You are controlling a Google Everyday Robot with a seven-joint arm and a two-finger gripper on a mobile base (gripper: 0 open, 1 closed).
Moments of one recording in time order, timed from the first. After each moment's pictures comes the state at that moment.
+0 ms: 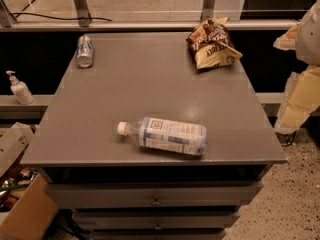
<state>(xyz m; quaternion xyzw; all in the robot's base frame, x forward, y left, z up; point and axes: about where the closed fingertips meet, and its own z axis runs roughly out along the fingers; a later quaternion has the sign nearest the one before) 0.438 -0.217 0.976 -0.60 0.78 -0.03 0.16</state>
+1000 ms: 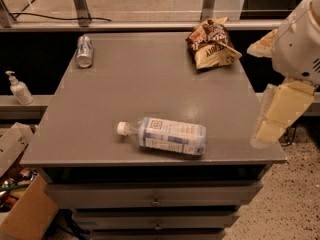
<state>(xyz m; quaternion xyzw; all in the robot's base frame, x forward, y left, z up) 0.416 -0.166 0.976 -0.63 0.75 0.00 0.19</state>
